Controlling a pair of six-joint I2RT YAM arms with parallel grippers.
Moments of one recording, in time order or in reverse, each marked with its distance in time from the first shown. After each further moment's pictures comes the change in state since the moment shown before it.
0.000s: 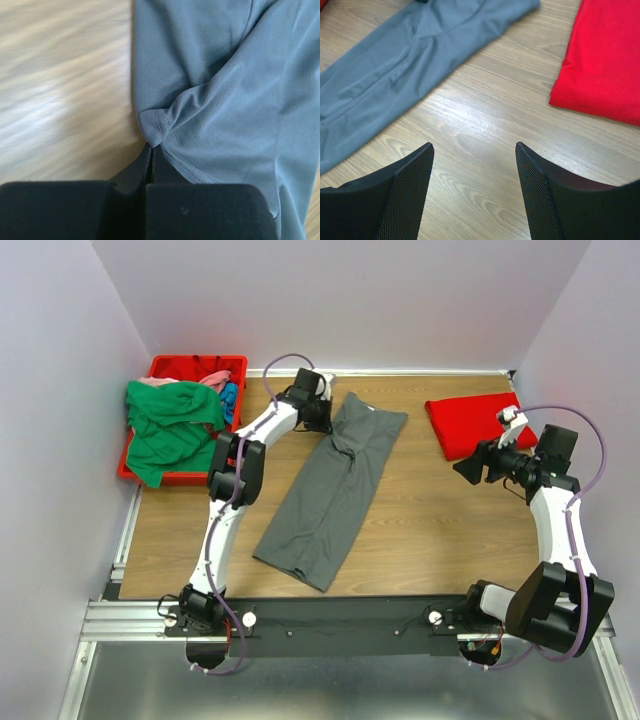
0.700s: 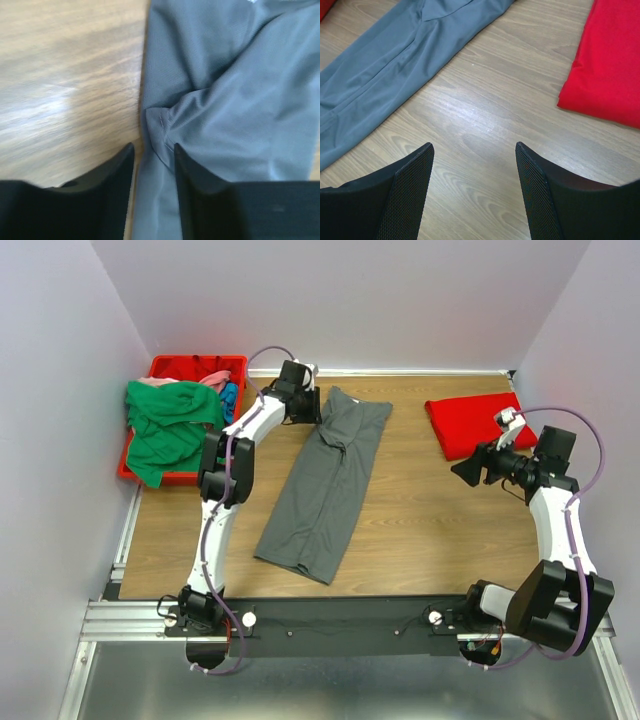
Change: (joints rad) left arm 0.077 -0.045 -0.017 -0.008 -0.092 -0.055; right arm 0.000 0.005 -0.011 0.000 -0.037 -0.017
